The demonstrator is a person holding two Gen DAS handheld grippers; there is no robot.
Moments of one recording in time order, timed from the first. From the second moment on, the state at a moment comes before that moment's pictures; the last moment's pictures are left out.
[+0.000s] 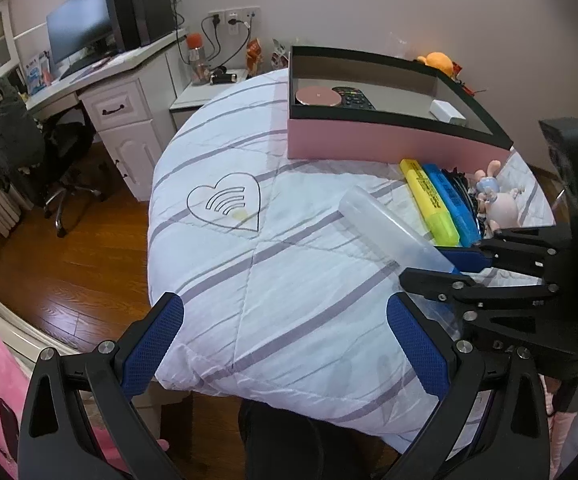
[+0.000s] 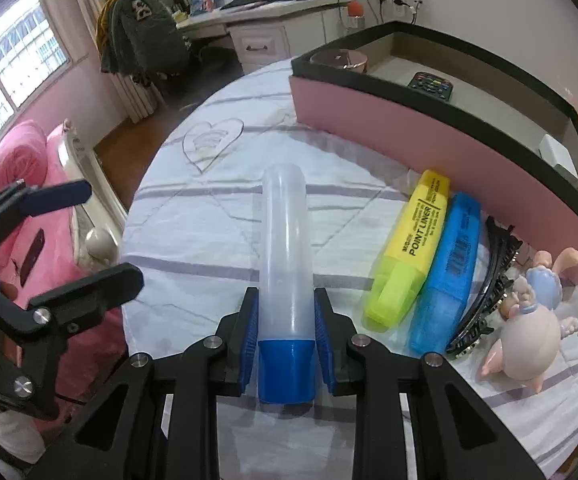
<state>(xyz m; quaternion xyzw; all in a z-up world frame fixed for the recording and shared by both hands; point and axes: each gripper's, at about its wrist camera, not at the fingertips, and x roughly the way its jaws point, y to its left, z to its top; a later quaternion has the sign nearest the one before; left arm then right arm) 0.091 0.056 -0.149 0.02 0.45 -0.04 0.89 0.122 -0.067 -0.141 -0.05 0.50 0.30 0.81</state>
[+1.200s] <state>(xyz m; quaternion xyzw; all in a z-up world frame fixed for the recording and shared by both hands) 0.129 0.054 -0.154 0.01 0.46 -0.06 0.89 0.120 -0.092 -0.136 -0.05 0.52 0.27 0.81</state>
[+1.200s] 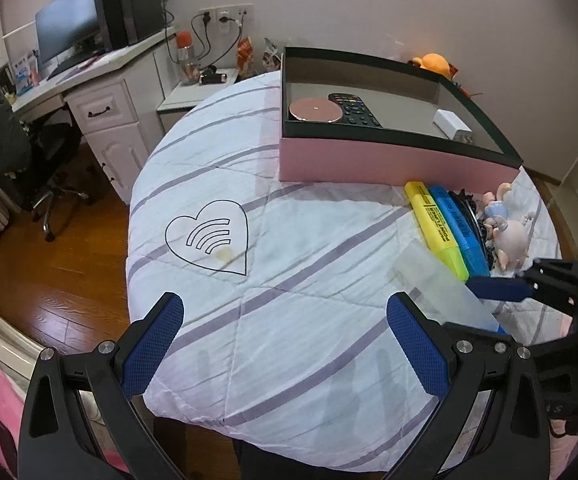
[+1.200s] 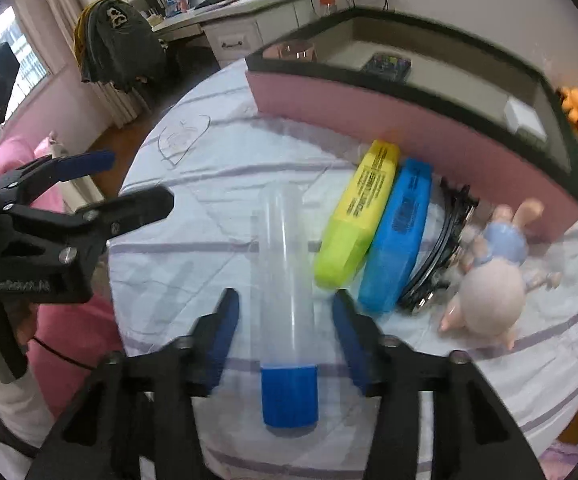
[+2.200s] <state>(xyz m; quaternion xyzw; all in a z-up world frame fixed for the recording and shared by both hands) 0.239 0.079 -0.097 -0.03 0.39 -0.04 0.92 0.303 -0.078 -0.075 0.10 0.46 0.23 0.85</state>
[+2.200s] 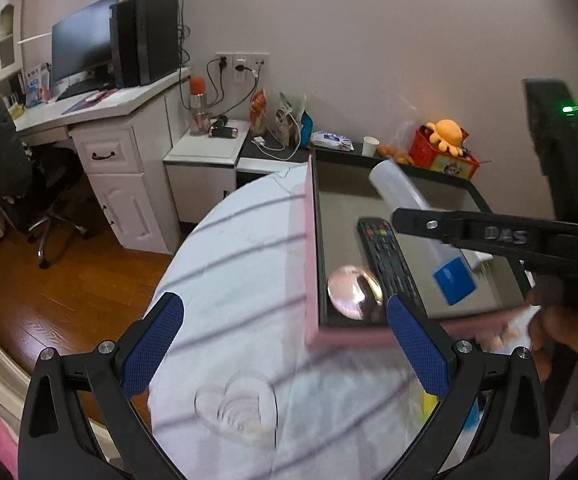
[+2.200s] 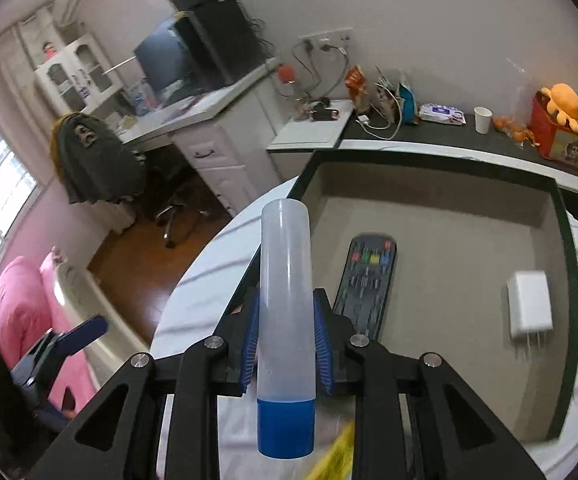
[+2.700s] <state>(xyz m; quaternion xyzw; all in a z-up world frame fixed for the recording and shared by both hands) 0.311 0.095 -0.135 -0.02 0.43 0.01 0.90 0.382 -0.058 -0.133 0.12 0.54 0.21 0.81</state>
